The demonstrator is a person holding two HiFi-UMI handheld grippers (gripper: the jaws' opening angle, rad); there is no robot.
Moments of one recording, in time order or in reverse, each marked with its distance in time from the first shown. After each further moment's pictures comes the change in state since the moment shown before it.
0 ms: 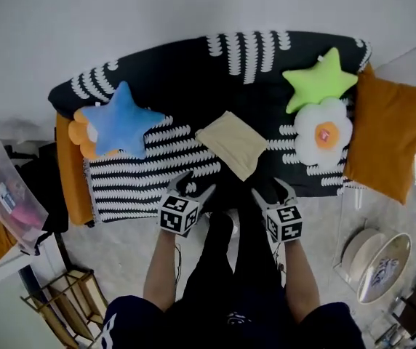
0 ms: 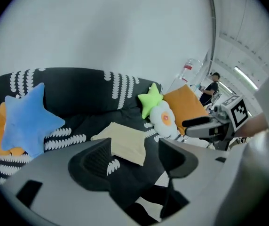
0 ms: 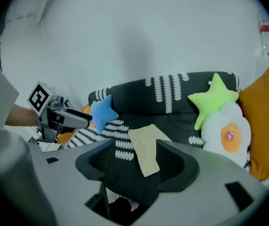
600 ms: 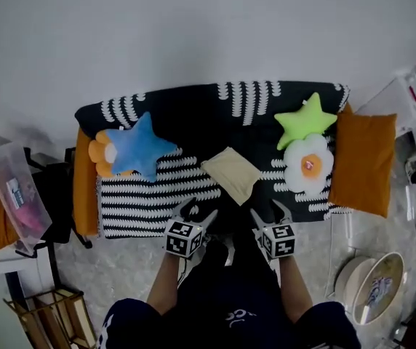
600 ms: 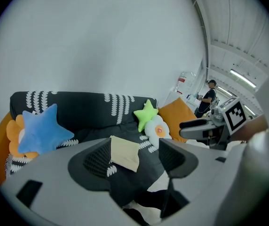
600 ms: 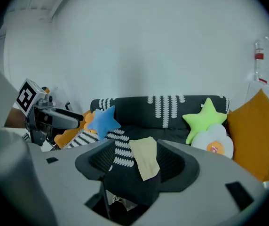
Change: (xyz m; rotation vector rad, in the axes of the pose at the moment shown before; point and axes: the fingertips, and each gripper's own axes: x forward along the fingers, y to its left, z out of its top) left arm -0.105 -0.055 0.025 0.022 -0.170 0.045; right arm -0.082 0.047 0.040 -0.081 -0.108 -0.081
